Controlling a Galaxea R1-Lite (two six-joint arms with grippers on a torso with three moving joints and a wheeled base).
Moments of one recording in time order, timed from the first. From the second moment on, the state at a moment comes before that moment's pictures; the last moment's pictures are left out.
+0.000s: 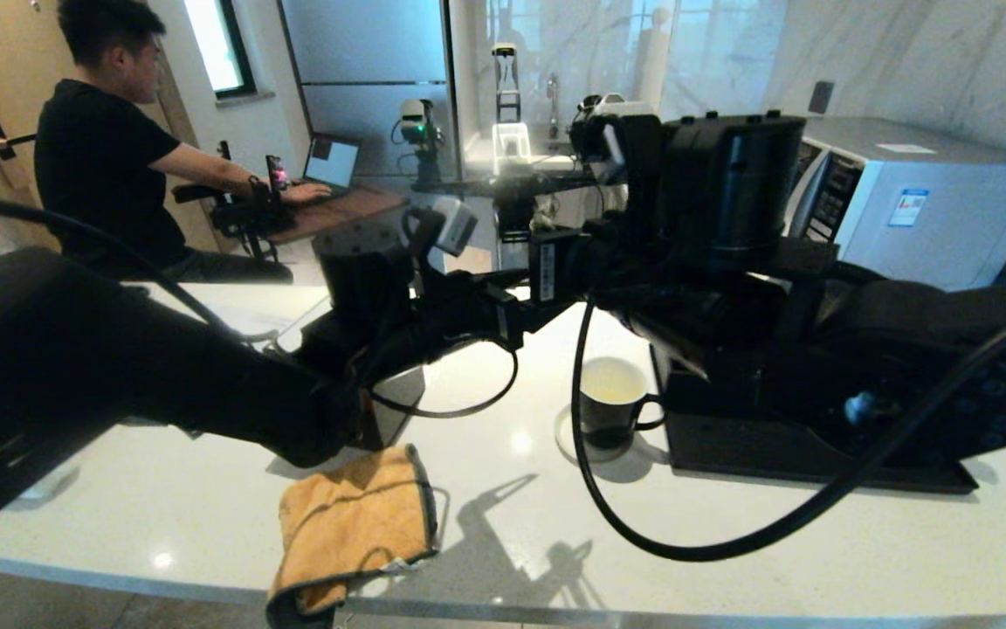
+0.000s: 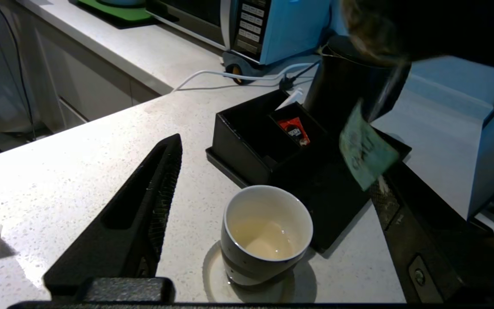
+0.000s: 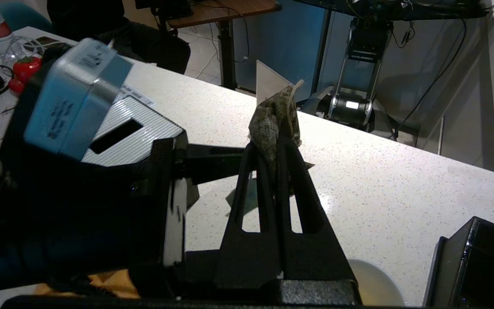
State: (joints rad) left arm -0.53 2.05 -1.08 -1.03 -0.42 -0.20; right arm 0.82 1.86 -1.35 -0.50 -0.38 0.02
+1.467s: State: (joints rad) left arm -0.52 2.09 -1.09 -1.11 -0.43 -0.20; right arm 0.83 1.87 -1.30 -0.50 -0.38 0.05
